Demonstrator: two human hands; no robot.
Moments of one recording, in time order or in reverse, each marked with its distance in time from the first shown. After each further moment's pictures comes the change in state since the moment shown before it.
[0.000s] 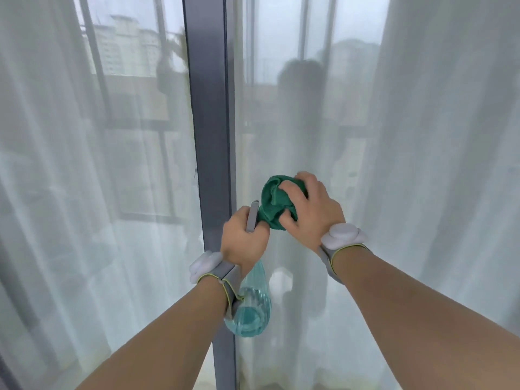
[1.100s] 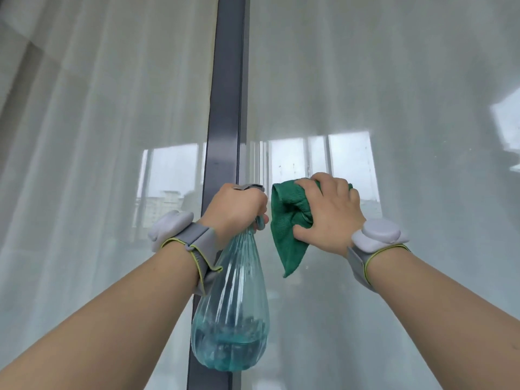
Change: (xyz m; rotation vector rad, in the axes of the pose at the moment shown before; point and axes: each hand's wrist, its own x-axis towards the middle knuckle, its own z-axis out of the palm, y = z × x) left_hand 0.028 -0.066 -0.001 -0.116 -0.043 0.335; right_hand -0.029 0.034 0.110 -0.271 0.276 -0.007
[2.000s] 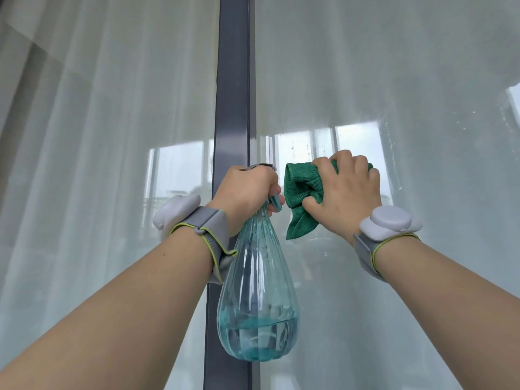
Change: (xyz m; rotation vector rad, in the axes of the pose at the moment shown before) left_hand 0.001 -0.006 -0.002 -0.070 -0.004 0.040; right_hand 0.004 -0.015 0.017 -0.120 0.254 0.131
